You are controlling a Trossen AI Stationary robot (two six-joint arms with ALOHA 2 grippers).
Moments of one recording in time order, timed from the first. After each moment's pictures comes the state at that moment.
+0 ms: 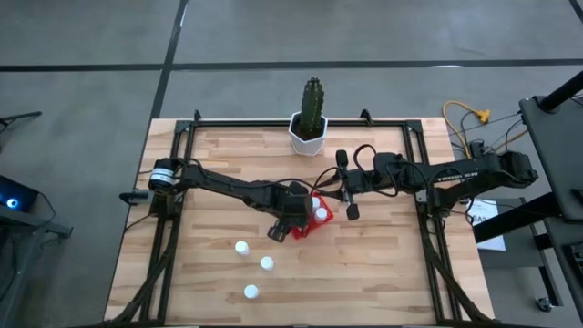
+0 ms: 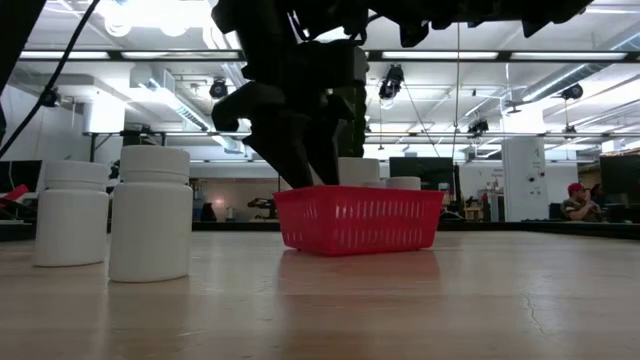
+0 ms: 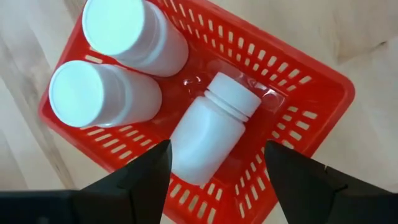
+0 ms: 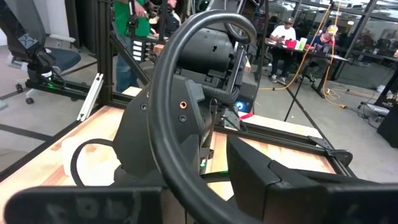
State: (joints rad) left arm -0.11 1.92 1.46 -0.67 -0.08 0.41; right arm -0.03 1.20 0.72 0.39 -0.17 -0.16
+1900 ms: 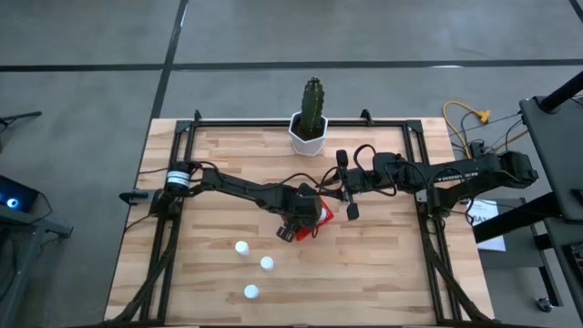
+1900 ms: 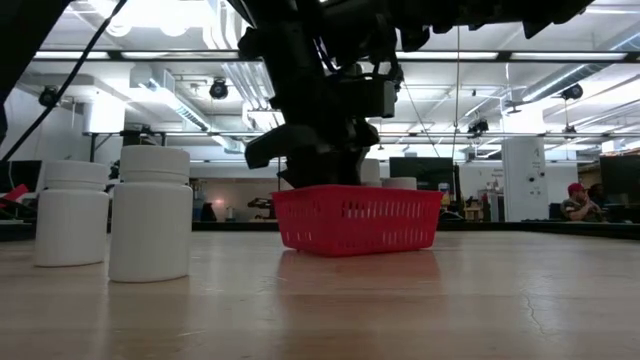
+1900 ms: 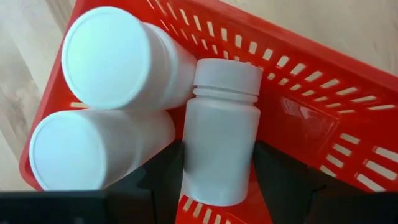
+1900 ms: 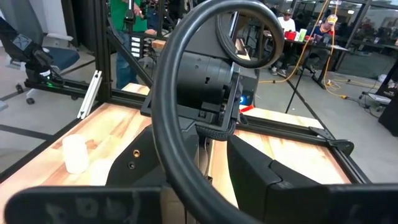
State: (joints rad) left arm -0.09 2.09 1.53 -0.63 -0.08 0.45; right arm -0.03 1.20 0.71 0.37 -0.16 -0.13
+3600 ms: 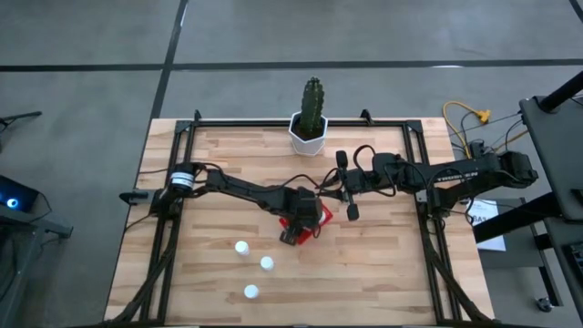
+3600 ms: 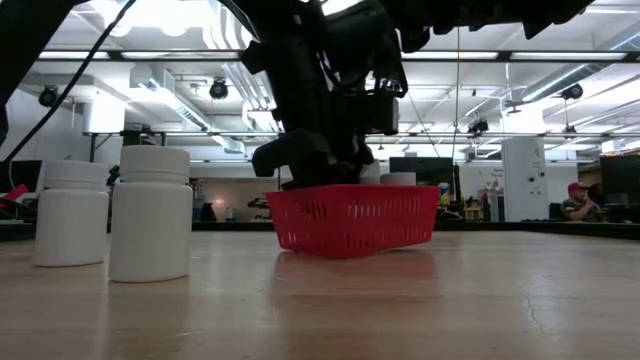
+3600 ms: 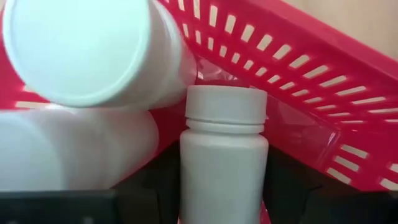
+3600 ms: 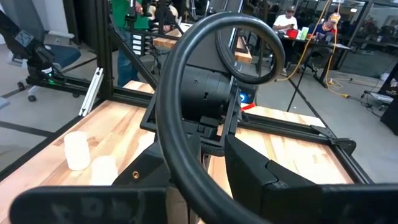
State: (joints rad) left arm -0.09 2.10 1.53 -0.59 -0.03 0.29; right arm -0.03 1.20 0.71 0.37 -0.16 -0.13
